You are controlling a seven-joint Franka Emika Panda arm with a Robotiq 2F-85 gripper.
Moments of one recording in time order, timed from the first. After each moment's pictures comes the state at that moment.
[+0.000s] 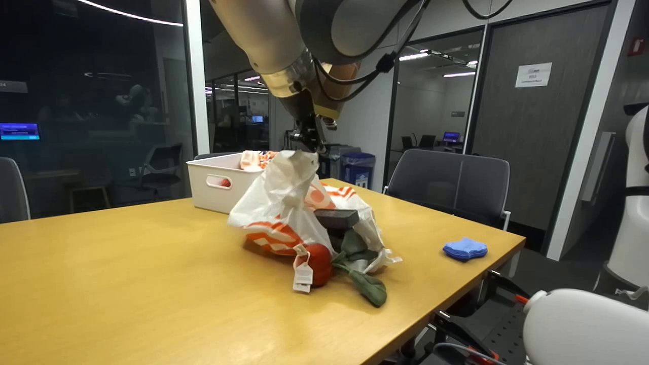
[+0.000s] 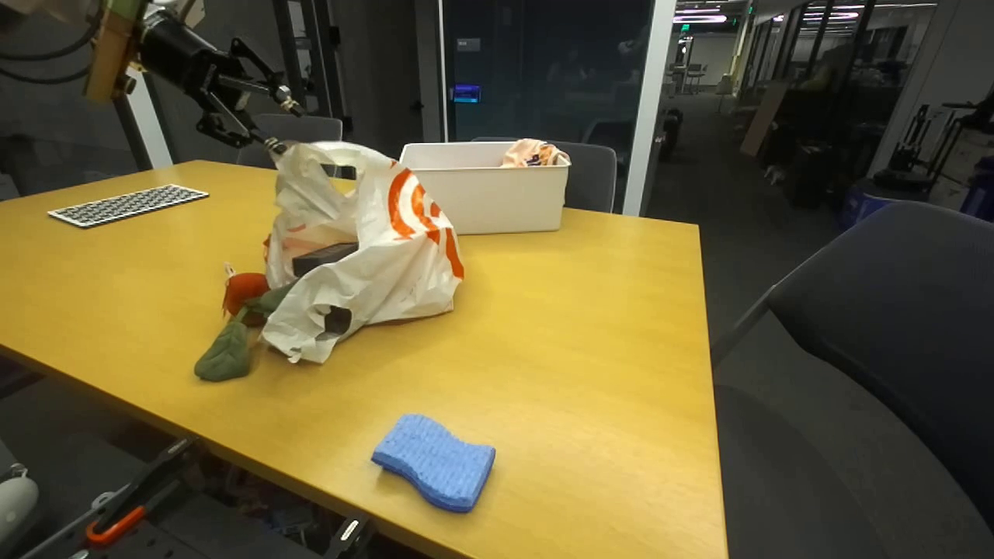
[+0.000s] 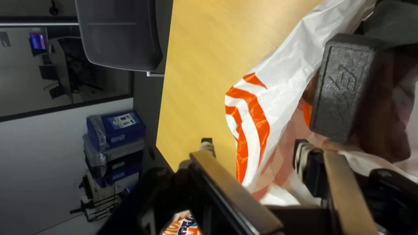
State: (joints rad) arm 0.42 0.08 0.37 -2.07 -0.91 1.70 0.72
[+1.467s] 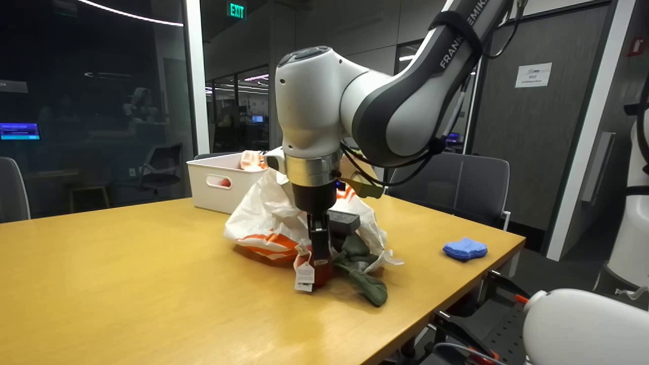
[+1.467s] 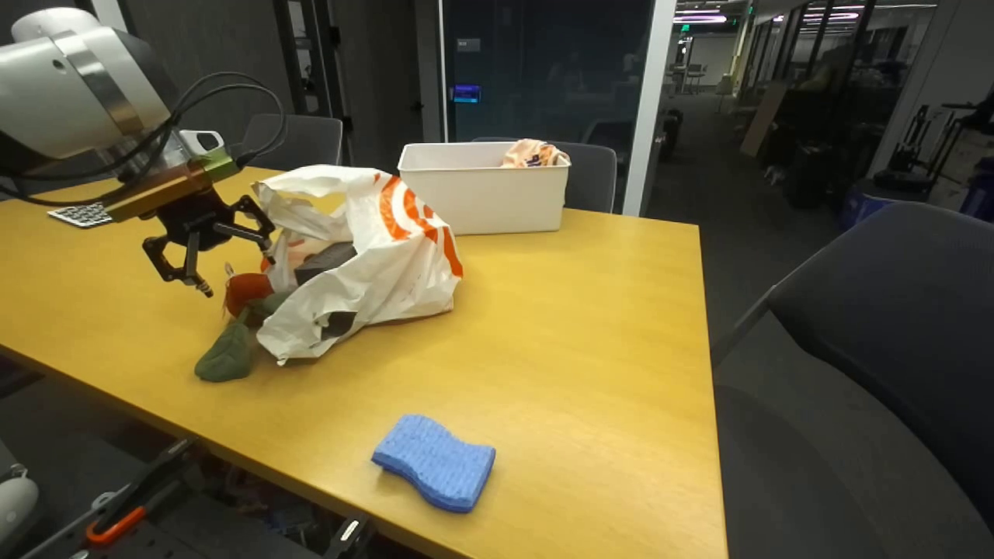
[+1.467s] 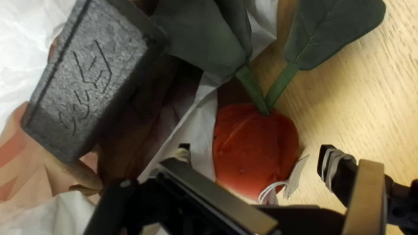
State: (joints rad) arm 0.35 0.17 0.32 -2.41 -0.66 2.49 0.15
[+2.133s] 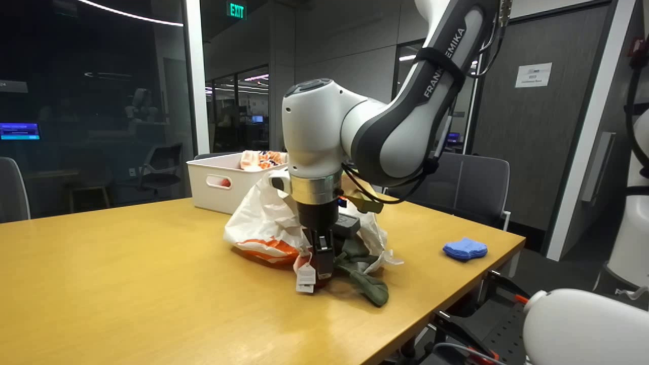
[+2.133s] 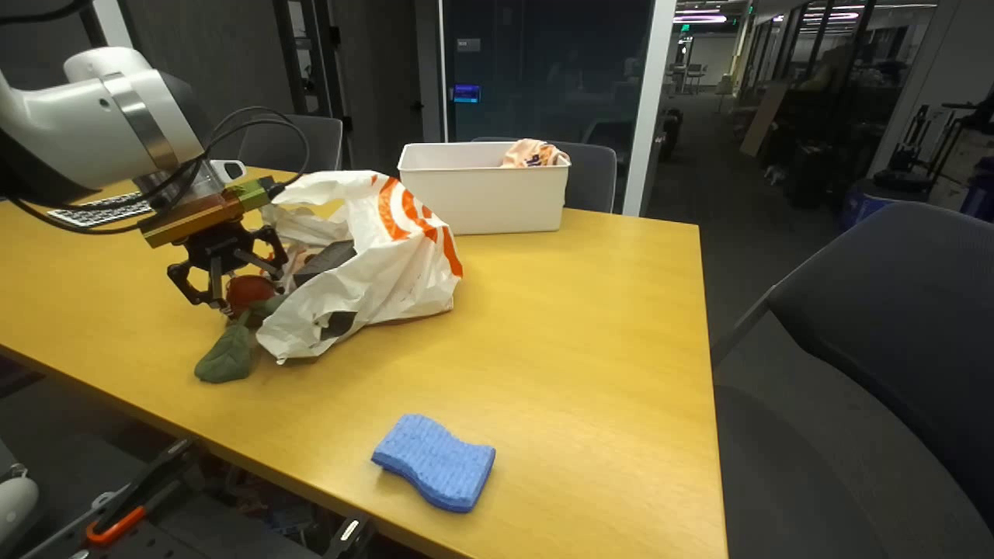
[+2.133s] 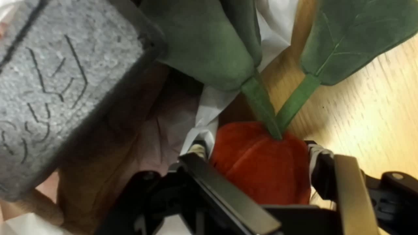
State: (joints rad) arm 0.34 0.26 0.27 -2.40 -0.66 2.57 0.06
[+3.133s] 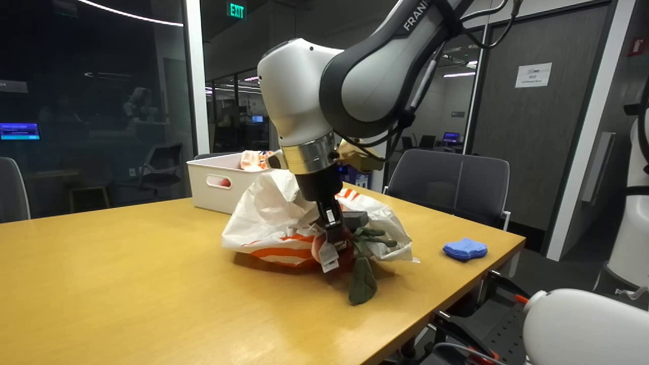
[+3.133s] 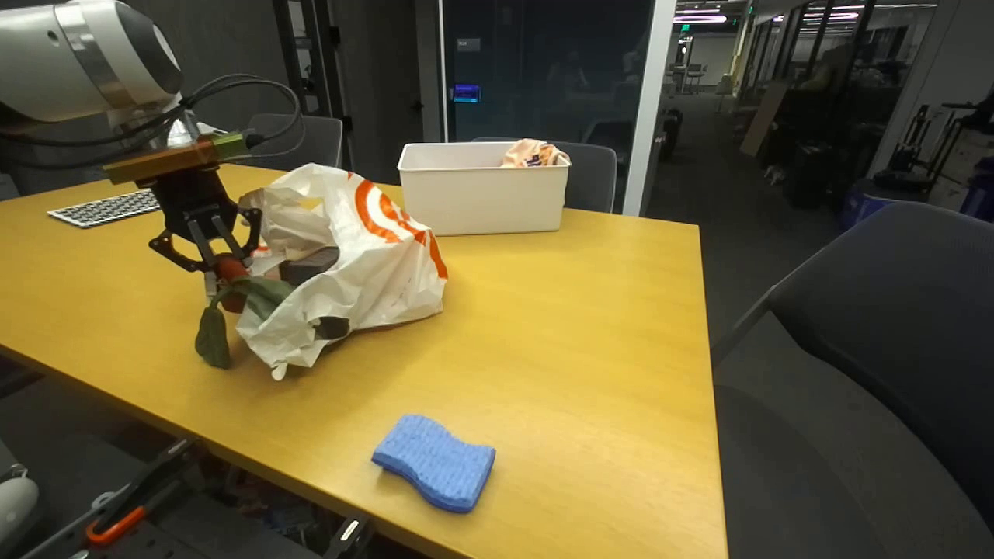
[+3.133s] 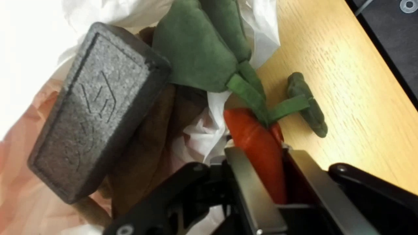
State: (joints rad) arm 0.36 0.16 0.32 -2.32 -0.41 2.19 -0.10
